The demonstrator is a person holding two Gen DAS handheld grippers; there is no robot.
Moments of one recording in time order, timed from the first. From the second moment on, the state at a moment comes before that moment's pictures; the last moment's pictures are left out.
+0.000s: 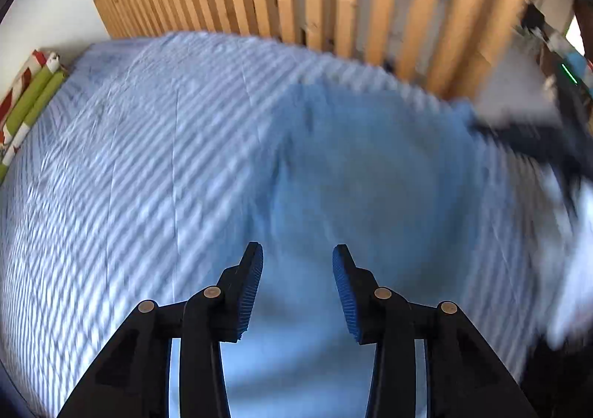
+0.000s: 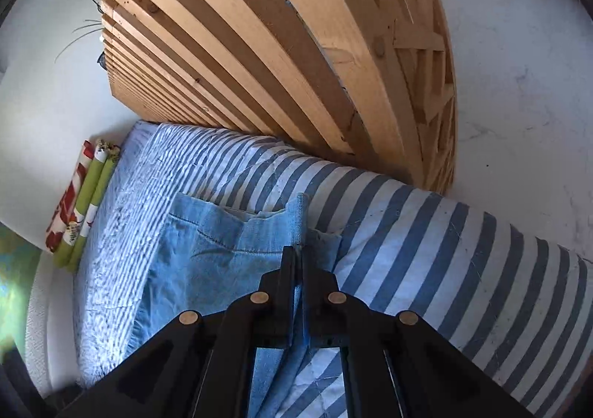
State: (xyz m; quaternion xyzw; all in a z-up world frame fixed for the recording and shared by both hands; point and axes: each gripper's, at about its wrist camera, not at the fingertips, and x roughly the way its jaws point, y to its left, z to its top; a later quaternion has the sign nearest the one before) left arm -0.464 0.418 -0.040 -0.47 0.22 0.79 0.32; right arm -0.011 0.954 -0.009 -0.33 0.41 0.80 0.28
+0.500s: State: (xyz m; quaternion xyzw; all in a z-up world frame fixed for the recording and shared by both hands) left arm -0.550 0.494 -0.094 -0.46 0.25 0.80 0.29; right arm -0.011 0.963 -0.027 -0.35 0.42 0.80 0.26
